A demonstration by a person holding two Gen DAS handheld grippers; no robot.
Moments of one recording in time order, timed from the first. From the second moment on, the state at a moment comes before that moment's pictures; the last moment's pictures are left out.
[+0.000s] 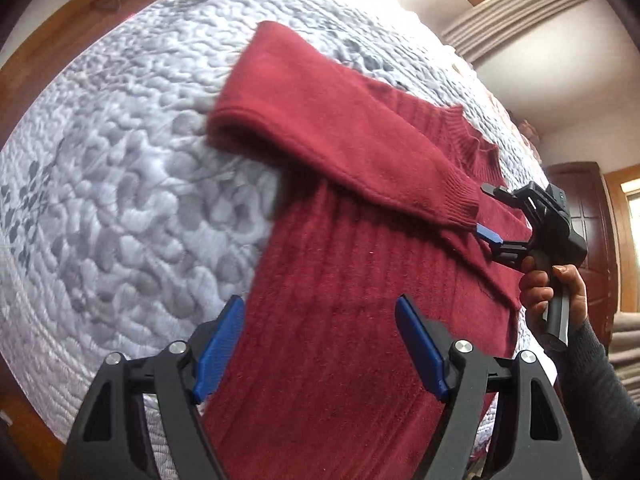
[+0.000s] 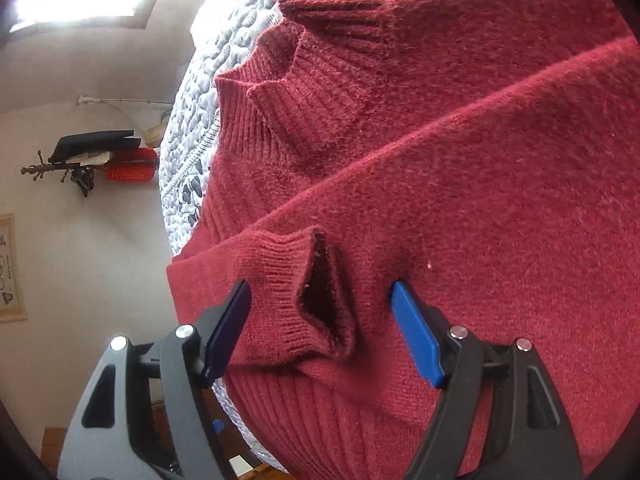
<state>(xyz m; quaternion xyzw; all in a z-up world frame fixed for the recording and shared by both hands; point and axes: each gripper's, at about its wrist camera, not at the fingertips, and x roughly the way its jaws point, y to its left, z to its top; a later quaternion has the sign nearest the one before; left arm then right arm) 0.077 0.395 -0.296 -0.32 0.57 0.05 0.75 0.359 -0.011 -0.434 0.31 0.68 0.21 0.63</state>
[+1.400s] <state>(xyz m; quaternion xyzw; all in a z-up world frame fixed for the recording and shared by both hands) 0.073 0.418 -0.281 -0.36 0.55 0.07 0.75 0.326 -0.178 -0.369 0.33 0.61 0.12 0.70</state>
